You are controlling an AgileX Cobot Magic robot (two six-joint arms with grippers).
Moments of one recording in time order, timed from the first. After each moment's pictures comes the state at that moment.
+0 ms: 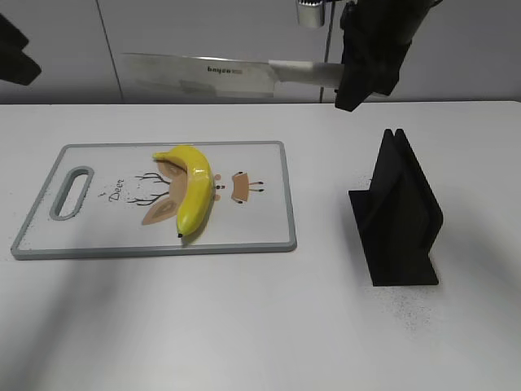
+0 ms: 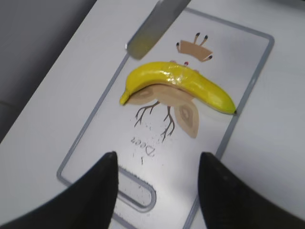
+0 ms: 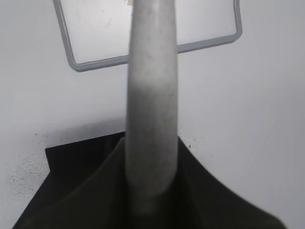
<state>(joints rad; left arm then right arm) -0.01 1.43 -1.29 -0.52 1.03 1.35 0.39 1.98 -1.85 0.16 1.23 -1.06</state>
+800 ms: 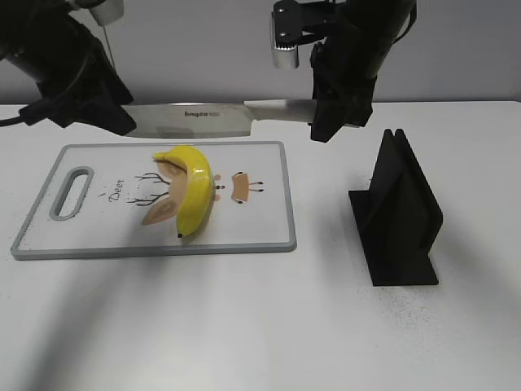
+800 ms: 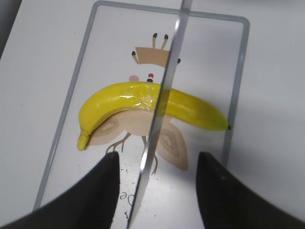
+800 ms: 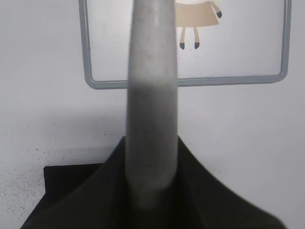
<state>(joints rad) -0.19 1.74 -1.40 -0.54 0.98 1.52 0.43 2.08 -1.86 0.22 1.22 -1.17</state>
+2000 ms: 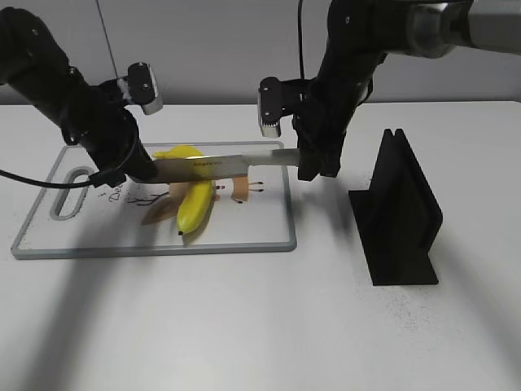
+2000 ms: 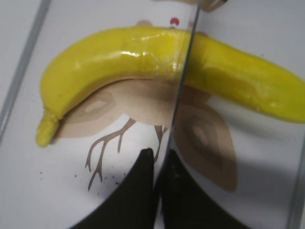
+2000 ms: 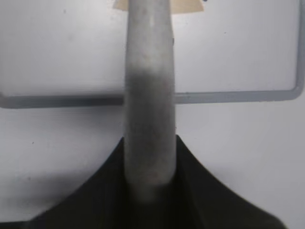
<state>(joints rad) -0.19 2.06 -1.41 -0.53 0.76 1.55 0.43 2.31 -1.86 0.17 1.00 -1.21</state>
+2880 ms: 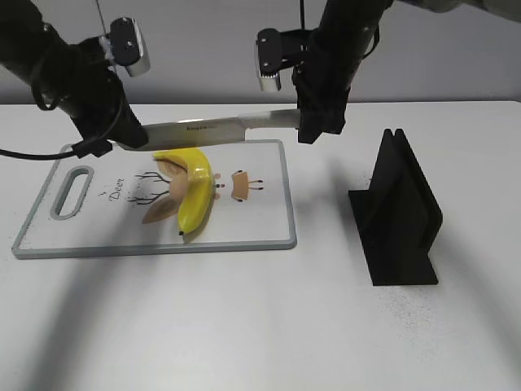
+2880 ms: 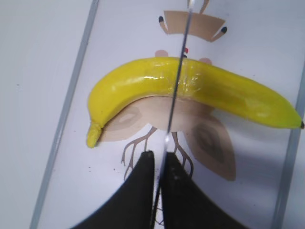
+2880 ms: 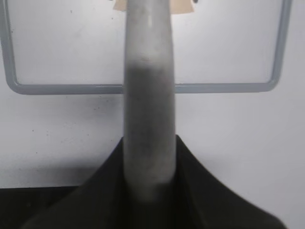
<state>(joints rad) -0.19 1.94 -1.41 -0.52 0.78 1.55 0.43 2.31 -2.08 0.15 1.20 -1.20</state>
